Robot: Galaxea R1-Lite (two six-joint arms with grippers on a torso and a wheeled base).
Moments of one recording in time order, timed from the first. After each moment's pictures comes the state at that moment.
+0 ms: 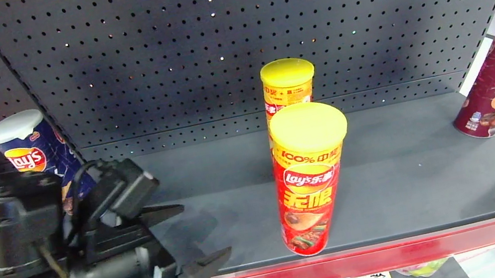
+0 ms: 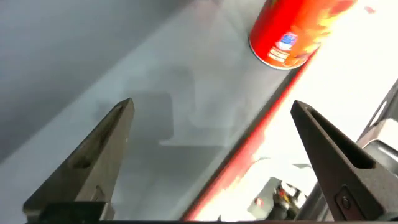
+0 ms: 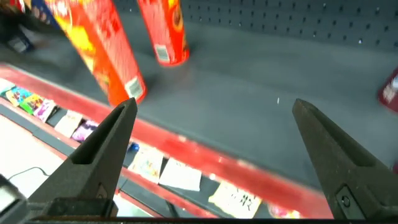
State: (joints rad) left arm -0.59 1.38 -0.59 -0.32 -0.24 0.12; right arm 0.23 0.62 -0.27 -0.29 0.27 0.01
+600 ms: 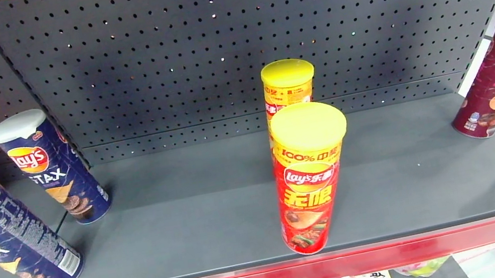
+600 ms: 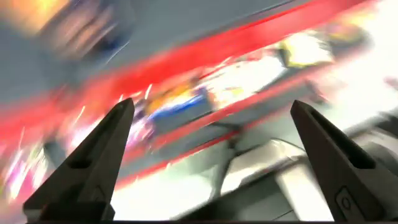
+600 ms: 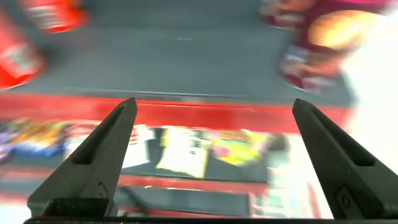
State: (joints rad) left arm -0.42 0.51 -0.52 0.52 0.06 -0.04; right arm 0.08 0.40 -0.30 0.07 -0.04 0.01
